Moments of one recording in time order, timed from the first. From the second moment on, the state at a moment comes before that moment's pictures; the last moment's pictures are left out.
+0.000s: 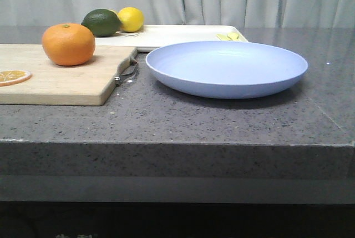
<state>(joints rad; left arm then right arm) 0.03 0.00 0.00 0.04 0.25 -0.17 0.04 -0.01 0.03 0.10 0.20 -0.09</state>
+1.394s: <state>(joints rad) 0.03 0.00 0.00 0.04 0.24 -0.17 0.04 -0.01 0.03 0.10 0.20 -0.09</state>
